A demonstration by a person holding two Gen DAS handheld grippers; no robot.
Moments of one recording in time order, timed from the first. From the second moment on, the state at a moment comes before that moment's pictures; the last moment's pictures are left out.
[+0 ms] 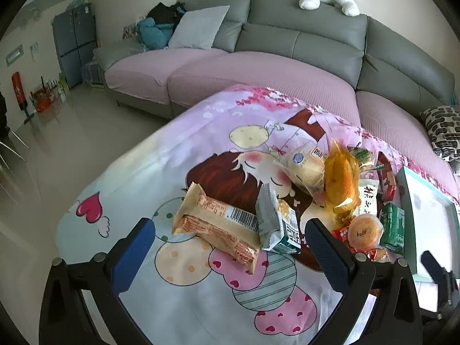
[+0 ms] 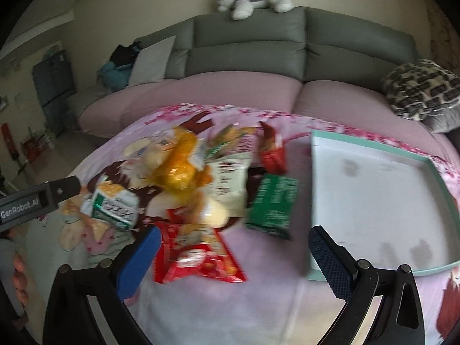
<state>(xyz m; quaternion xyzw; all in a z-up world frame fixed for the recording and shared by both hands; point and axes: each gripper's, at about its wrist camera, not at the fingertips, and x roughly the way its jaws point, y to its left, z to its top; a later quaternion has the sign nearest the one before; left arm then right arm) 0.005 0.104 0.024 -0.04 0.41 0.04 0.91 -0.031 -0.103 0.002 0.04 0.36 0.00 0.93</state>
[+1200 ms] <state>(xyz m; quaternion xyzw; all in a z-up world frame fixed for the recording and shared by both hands) 0.044 0.126 -0.040 -0.14 0.44 0.06 0.88 -0.003 -0.077 -0.043 0.05 0.44 0.02 0.90</state>
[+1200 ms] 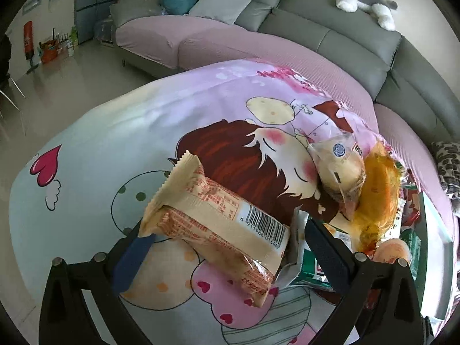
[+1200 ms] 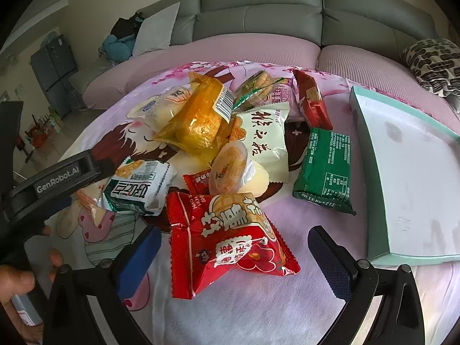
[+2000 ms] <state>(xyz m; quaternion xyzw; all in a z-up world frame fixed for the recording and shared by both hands) 0.035 0.138 -0.026 -0.17 0.43 0.06 0.88 -0.012 -0.085 -0.029 0.10 0.41 0.03 0.91</state>
